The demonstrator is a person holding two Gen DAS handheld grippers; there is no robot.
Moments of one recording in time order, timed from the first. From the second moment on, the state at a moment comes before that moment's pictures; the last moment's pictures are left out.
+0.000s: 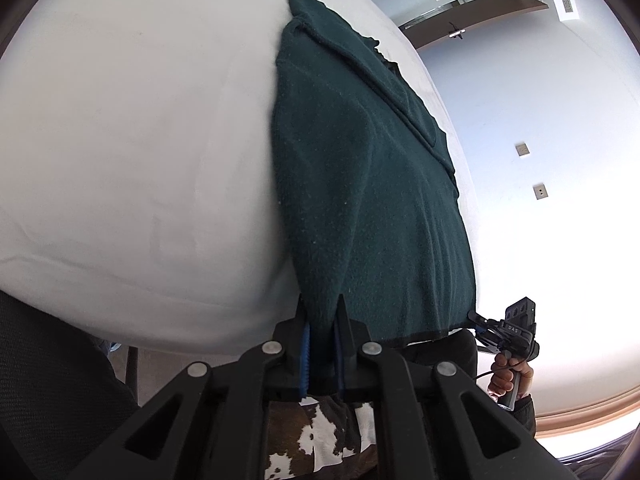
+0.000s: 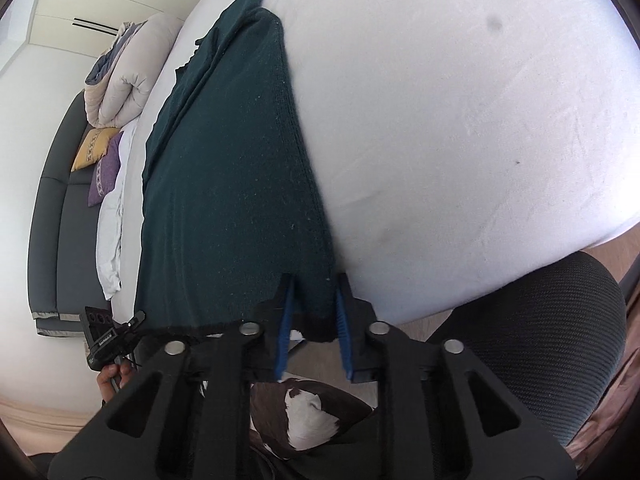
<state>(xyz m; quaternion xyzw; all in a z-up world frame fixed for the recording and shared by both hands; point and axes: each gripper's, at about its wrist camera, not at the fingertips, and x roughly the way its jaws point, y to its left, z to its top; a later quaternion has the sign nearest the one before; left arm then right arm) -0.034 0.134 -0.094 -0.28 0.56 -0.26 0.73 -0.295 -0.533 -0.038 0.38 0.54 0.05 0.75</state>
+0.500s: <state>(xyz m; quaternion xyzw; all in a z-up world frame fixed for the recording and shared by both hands) -0.021 0.144 -0.039 -0.35 0.48 -0.32 0.74 -0.271 -0.522 0.041 0.41 0.47 0.13 0.78</state>
